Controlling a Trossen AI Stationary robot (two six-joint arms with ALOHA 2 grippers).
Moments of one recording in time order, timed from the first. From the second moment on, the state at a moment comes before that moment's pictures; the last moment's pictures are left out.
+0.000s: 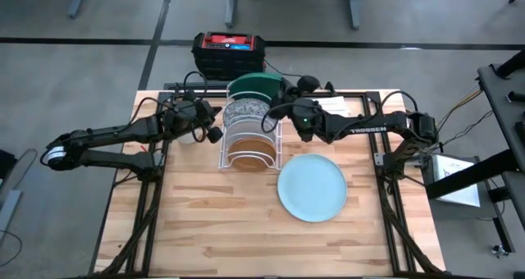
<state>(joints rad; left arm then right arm) 0.34 0.96 0.69 -0.16 -0.41 0.13 -0.13 1.67 1.23 0.41 1.08 -0.85</state>
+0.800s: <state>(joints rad) 0.33 0.96 0.69 -0.16 -0.41 0.13 -0.16 1.67 1.19 0.33 0.93 -0.70</state>
